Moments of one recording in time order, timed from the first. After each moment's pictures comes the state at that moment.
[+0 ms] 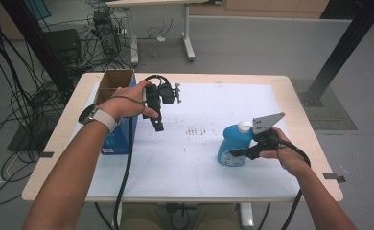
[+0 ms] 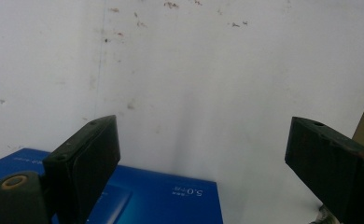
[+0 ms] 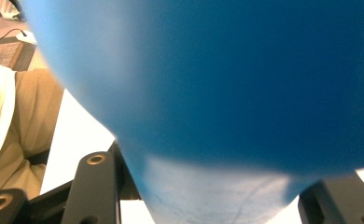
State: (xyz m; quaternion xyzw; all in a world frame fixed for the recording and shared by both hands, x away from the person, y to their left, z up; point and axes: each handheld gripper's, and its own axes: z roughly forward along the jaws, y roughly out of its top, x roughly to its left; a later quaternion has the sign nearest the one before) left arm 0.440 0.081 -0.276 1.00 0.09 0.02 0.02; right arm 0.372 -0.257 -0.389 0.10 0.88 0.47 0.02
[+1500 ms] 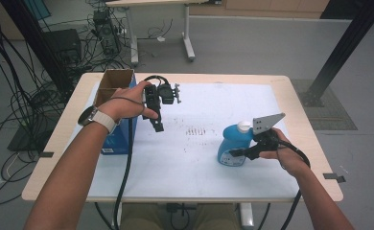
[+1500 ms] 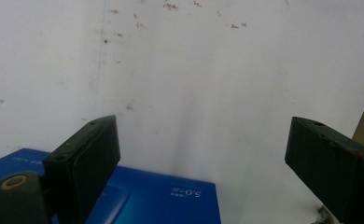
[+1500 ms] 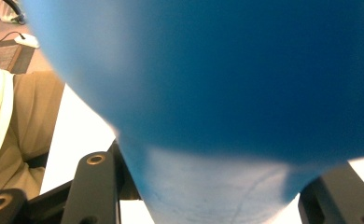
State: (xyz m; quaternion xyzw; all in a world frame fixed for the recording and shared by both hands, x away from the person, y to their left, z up) left arm 0.438 0.082 -0.275 1.00 0.09 0.02 0.02; right arm 0.371 -0.257 -0.390 0.10 0.88 0.47 0.03
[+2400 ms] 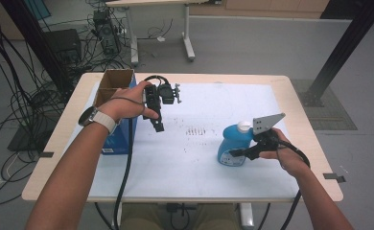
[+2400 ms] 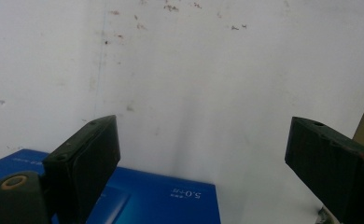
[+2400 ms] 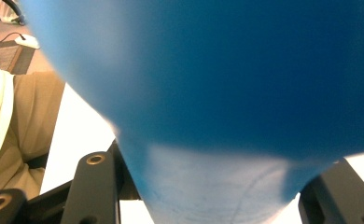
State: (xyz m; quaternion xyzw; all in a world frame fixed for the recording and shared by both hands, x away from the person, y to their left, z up) left arm 0.438 0.081 -0.276 0.99 0.10 0.02 0.03; right arm 0.371 -0.257 -0.391 0.10 0.87 0.47 0.03
